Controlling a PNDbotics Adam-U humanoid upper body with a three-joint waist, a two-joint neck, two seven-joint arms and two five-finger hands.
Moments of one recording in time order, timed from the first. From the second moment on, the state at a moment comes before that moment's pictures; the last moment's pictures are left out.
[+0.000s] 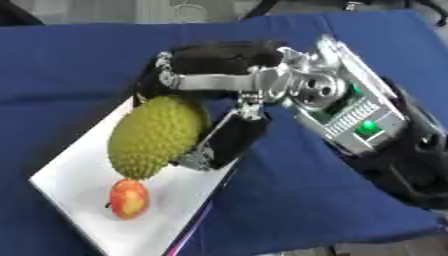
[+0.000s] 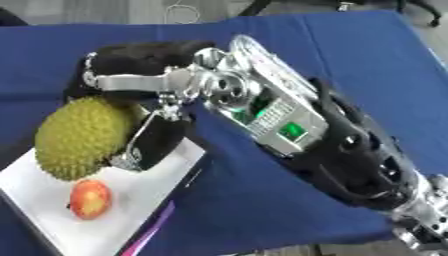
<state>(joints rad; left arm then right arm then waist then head) -0.19 0.88 0.21 -1.83 0.27 0.01 0.60 -0.89 -0.37 0.61 -1.98 0.41 0.28 0.78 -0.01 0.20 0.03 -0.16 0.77</state>
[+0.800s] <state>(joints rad) -0.22 0.87 0.21 -1.83 0.27 0.01 0.60 -0.87 -0.32 0.66 -1.91 0.59 0.25 0.83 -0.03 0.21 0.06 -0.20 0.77</state>
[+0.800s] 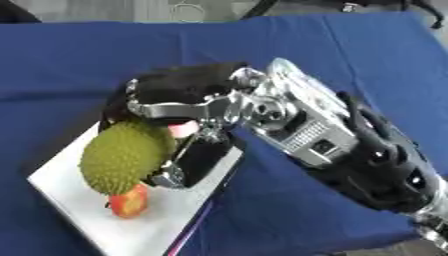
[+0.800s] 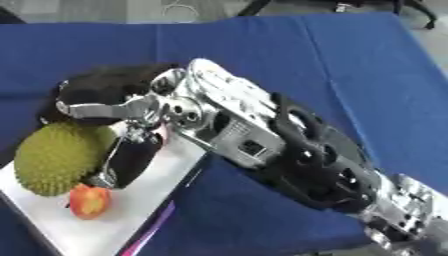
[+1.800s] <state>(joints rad) -0.21 0.87 0.21 -1.82 0.27 0.01 0.60 -0.86 -0.31 0.63 -1.85 0.63 0.15 0.89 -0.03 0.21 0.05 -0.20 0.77</state>
